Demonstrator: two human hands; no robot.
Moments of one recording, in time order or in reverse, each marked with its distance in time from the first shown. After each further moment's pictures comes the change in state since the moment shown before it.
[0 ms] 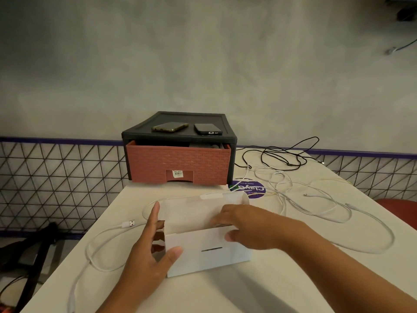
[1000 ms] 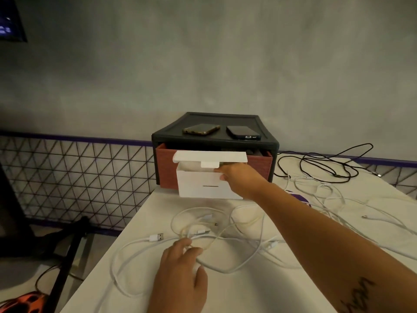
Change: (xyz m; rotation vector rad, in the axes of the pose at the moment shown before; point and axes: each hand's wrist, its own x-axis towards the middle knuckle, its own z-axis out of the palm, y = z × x) left_hand 0.017 -0.027 0.007 0.717 0.146 0.101; right_hand 0.178 0.025 -0.029 -0.115 0.386 0.026
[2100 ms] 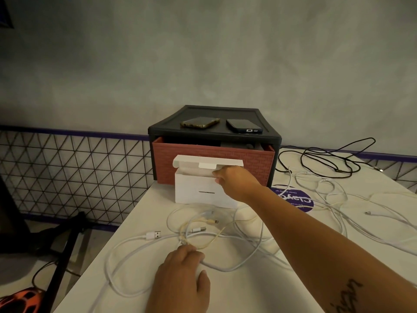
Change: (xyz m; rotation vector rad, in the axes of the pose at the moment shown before) left_hand 0.000 -0.011 0.011 0.157 -0.037 0.117; right_hand 0.009 0.000 0.027 -0.026 -0.059 0.043
